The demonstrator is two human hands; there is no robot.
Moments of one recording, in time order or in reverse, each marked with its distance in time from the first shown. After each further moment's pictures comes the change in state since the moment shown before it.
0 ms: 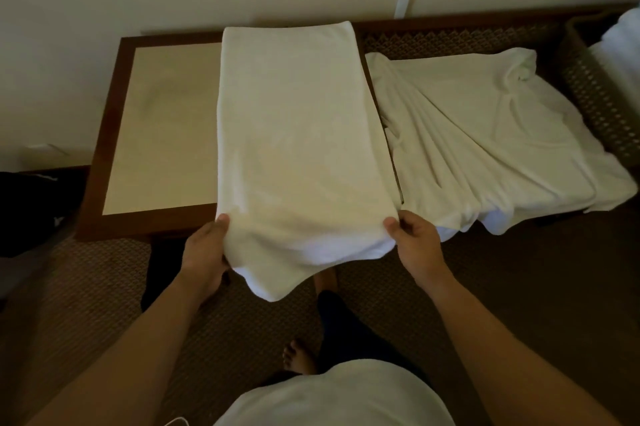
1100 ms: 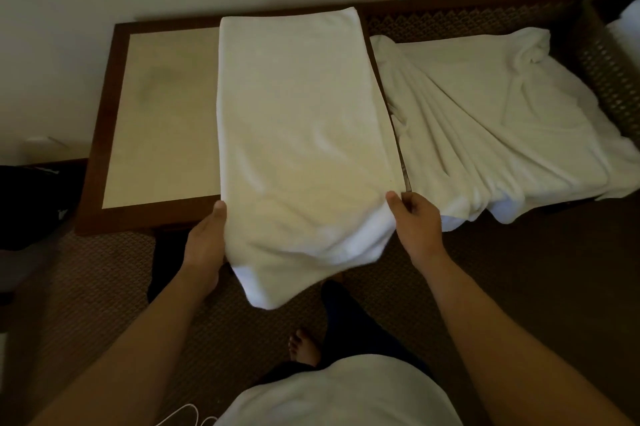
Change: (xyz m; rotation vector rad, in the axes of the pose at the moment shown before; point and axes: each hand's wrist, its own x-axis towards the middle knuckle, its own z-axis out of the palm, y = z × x) left_hand 0.001 0.001 -0.005 0.118 0.022 0.024; right_hand 0.021 0.000 0.019 0.022 0.186 -0.010
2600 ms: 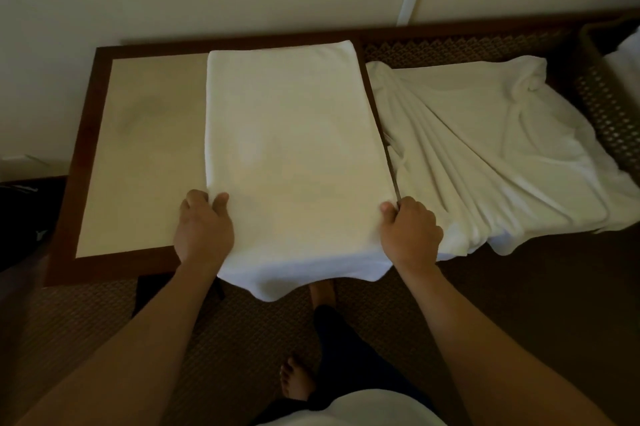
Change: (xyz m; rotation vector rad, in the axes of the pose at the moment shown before) left_hand 0.066 0.069 0.048 0.786 0.331 0.367; right_hand 0.061 -0.030 0.025 -0.848 0.213 -0.136
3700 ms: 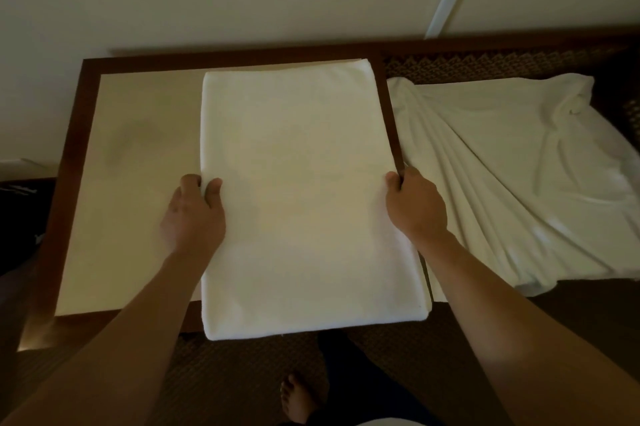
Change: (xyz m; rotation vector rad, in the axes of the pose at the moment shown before) left_hand 0.105 0.036 0.009 0.086 0.069 0.043; right_hand 0.138 -0.071 0.005 0.111 -0.197 -0.078
